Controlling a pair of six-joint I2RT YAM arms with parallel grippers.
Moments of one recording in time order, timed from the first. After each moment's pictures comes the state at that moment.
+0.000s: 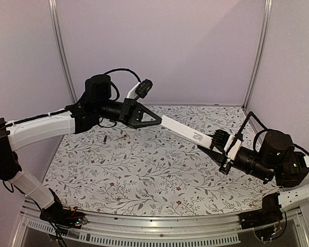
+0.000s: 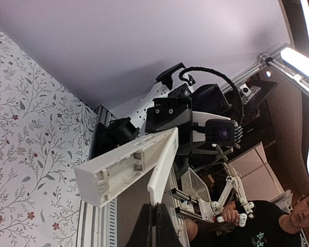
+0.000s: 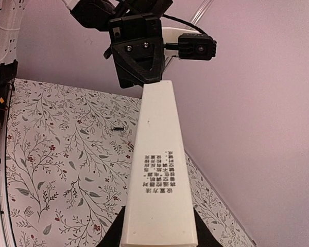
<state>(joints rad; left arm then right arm) -0.75 1.52 1.21 0.17 1.05 -0.78 1.35 0.80 0.71 0.00 0.44 -0.53</state>
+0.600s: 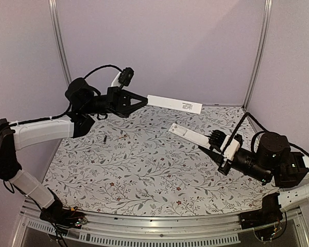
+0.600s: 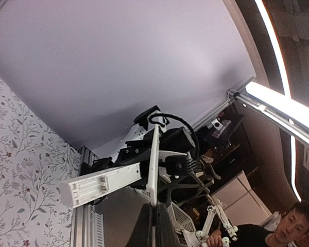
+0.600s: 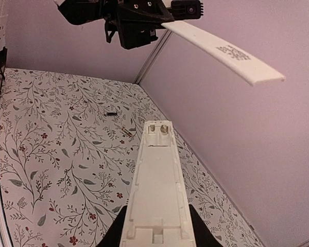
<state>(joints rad) -0.63 1.51 1.06 0.89 1.07 -1.29 1.35 0.82 0.70 -0.03 0.53 -0.50</state>
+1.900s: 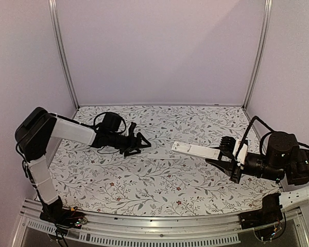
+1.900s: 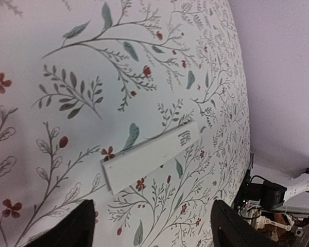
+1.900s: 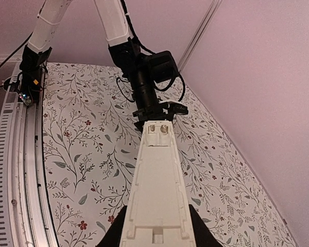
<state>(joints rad) -0.57 1.90 0.97 0.19 0.56 -0.77 1.35 0.71 0.75 -0.32 0.35 -0.35</state>
